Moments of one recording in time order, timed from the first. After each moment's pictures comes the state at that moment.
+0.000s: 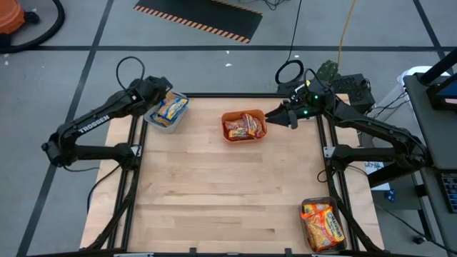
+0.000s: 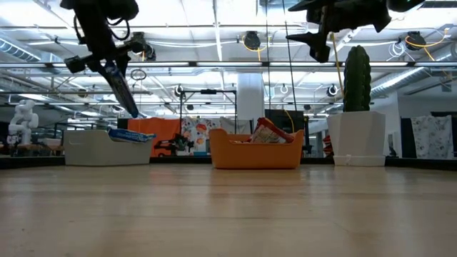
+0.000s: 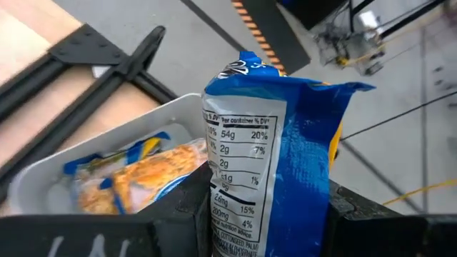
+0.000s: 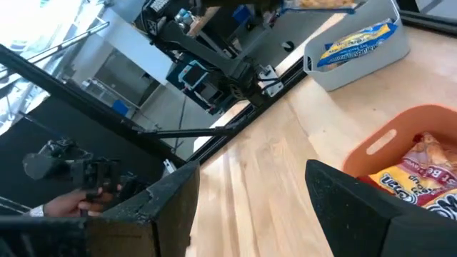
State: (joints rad) left arm 0.69 1.06 0.99 -0.81 -0.58 -1.35; right arm -0.59 1.00 0.81 -0.07 -0.71 0.64
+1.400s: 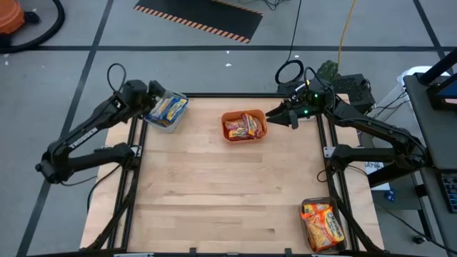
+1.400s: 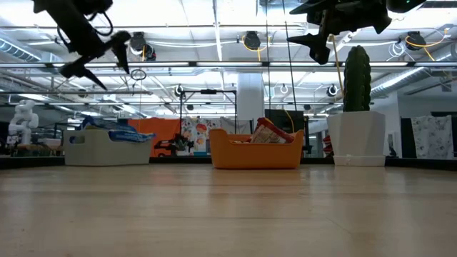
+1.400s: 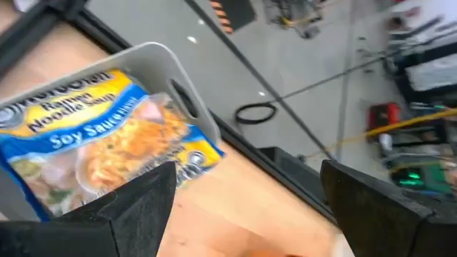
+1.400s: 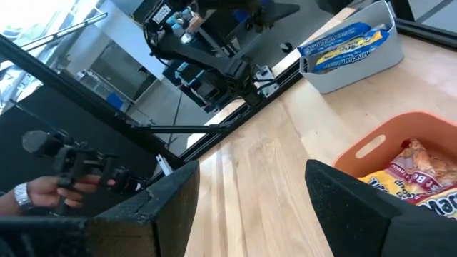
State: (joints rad) left arm 0.81 0.83 0.82 -0.64 -0.24 -1.28; right arm -0.62 1.00 0.81 -0.08 -0.73 0.57
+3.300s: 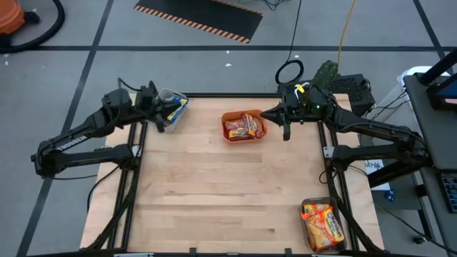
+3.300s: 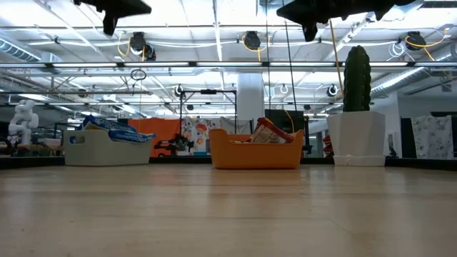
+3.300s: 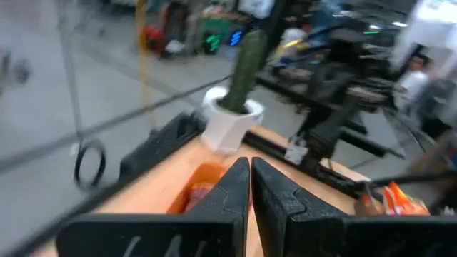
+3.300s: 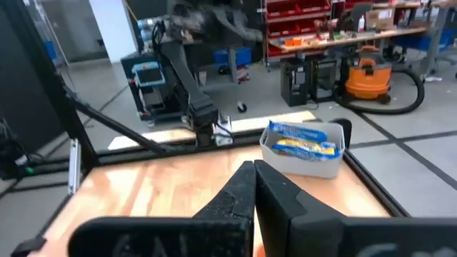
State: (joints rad) left arm 0.48 0.70 0.82 -0.25 0.13 -0.29; right arm -0.41 0.99 0.81 0.07 -0.37 0.09
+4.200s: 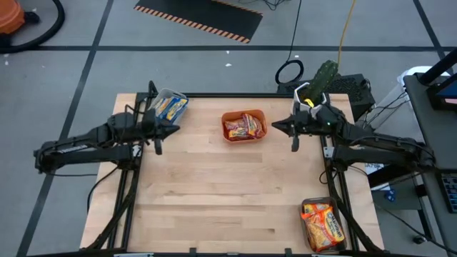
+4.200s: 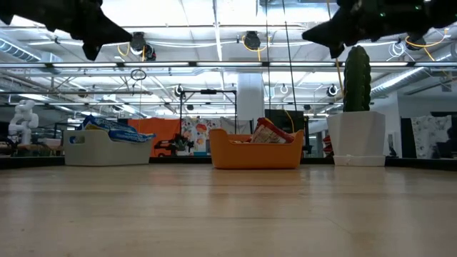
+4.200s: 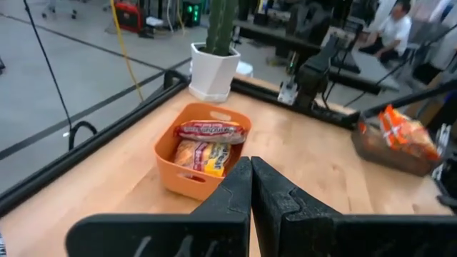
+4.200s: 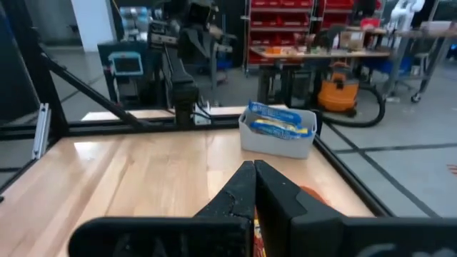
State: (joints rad) left arm 0.25 0.48 0.52 -0.25 0.00 -0.19; right arm -0.38 0.74 0.48 0.16 -0.26 -0.02
